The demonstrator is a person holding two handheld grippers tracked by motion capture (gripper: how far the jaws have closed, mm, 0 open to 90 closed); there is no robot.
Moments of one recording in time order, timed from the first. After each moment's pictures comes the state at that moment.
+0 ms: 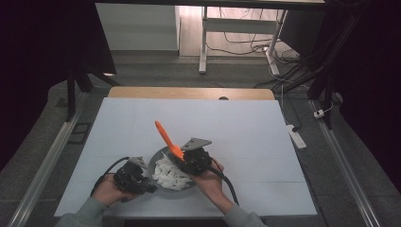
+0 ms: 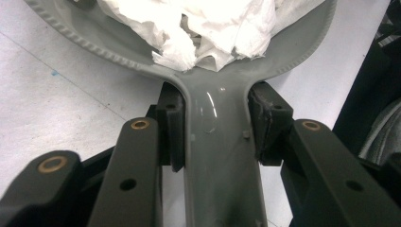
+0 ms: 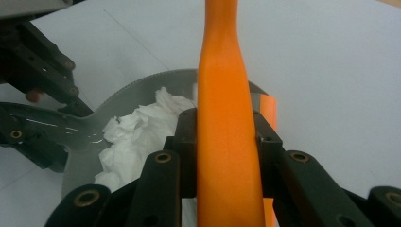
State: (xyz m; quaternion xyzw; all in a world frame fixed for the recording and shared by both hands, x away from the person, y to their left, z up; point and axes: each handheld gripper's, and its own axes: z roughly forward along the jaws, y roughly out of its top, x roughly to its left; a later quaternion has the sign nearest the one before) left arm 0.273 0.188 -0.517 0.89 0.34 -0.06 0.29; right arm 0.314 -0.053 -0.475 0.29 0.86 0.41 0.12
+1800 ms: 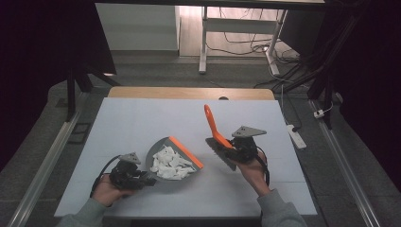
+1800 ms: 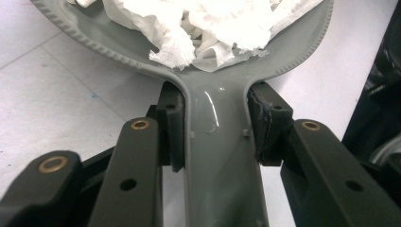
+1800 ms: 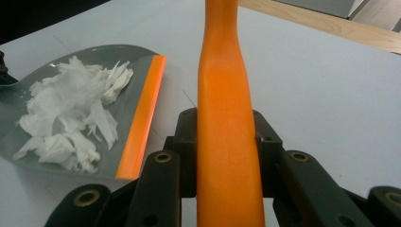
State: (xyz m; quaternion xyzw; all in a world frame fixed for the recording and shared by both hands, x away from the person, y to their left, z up) left arm 0.272 0.201 -0.515 0.85 0.38 -0.03 0.36; right arm 0.354 -0.183 -0.457 0.32 0.82 0.45 0.14
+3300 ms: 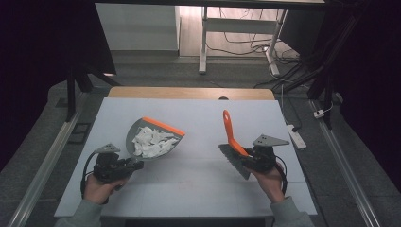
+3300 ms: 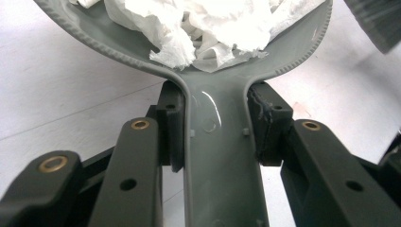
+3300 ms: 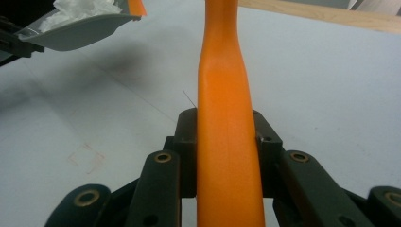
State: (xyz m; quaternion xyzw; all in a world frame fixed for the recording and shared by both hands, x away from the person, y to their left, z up) left arm 0.260 0.235 -0.487 0.74 0.51 0.05 0.43; right arm 0.330 -0.233 -0.460 0.35 0.80 0.48 0.12
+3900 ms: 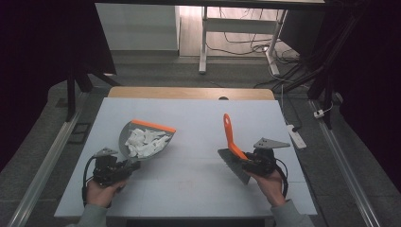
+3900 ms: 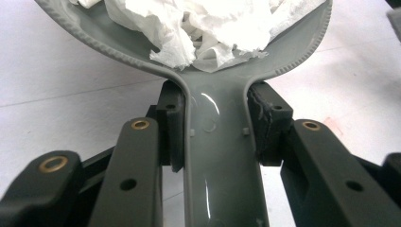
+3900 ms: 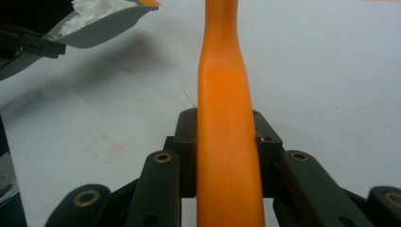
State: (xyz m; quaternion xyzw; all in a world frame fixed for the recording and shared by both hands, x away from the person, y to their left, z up) left arm 0.254 0.233 -0.500 0.70 0.58 0.08 0.41; right arm 0.324 -0.237 -0.468 0.36 0.79 0.48 0.08
